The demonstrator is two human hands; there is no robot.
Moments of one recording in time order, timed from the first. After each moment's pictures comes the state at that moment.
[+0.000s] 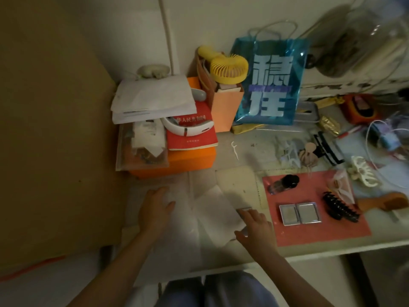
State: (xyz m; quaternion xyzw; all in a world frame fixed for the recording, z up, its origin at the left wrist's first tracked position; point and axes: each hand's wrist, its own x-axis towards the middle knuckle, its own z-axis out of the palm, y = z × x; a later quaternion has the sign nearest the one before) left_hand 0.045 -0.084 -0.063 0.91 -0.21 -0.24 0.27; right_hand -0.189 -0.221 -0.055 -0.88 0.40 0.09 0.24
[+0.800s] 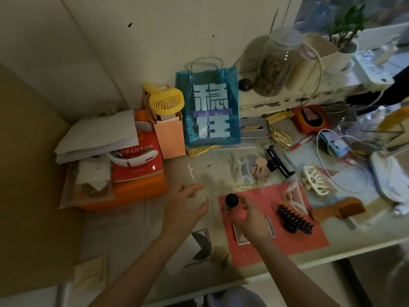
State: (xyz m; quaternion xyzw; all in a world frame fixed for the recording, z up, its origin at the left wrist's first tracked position) left_hand -0.091 -0.253 0.053 0.81 -0.37 -0.22 0.39; right_hand -0.248 -0.361 -0.044 -0.75 0.51 -0.08 0.41
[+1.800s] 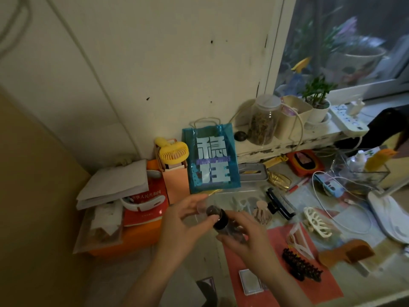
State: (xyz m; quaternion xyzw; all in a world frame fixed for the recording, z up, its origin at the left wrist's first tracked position) left_hand -0.097 -0.265 0.166 0.74 -0.37 -0.25 0.50; right_hand -0.234 -0.361 0.099 -0.79 0.28 -0.26 0.49
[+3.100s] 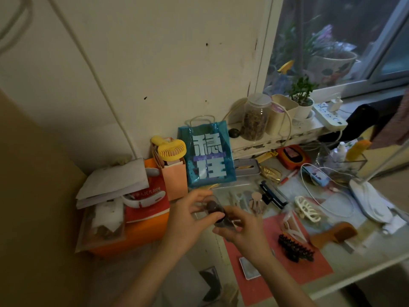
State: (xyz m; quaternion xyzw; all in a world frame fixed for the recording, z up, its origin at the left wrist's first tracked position) left_hand -0.082 -0.248 0.158 0.70 -0.46 -0.26 0.48; right_hand -0.220 -0.327 0.104 -0.75 0.32 -0.28 0.51
